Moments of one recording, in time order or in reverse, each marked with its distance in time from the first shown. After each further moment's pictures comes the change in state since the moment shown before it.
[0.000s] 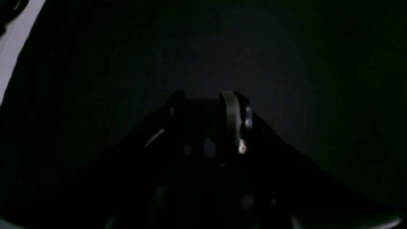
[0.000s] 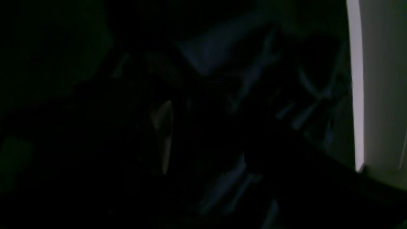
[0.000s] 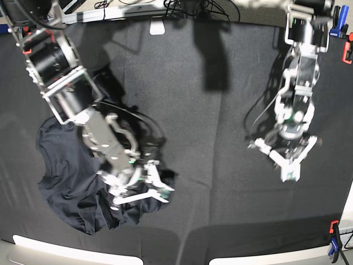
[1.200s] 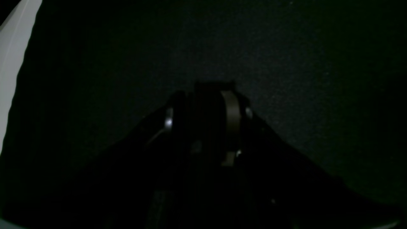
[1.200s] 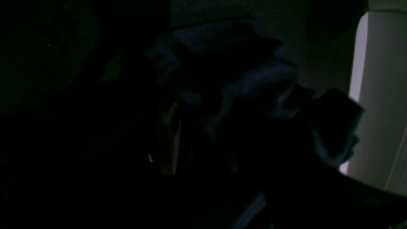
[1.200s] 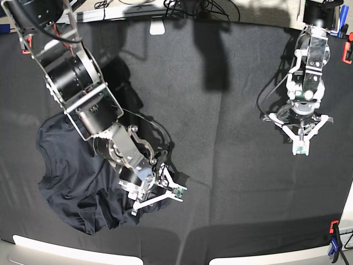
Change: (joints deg) left arm 6.2 -5.6 0.0 0.2 0.9 0.0 0.5; right arm 6.3 -7.2 0.0 -18.9 -13.1 1.4 12.6
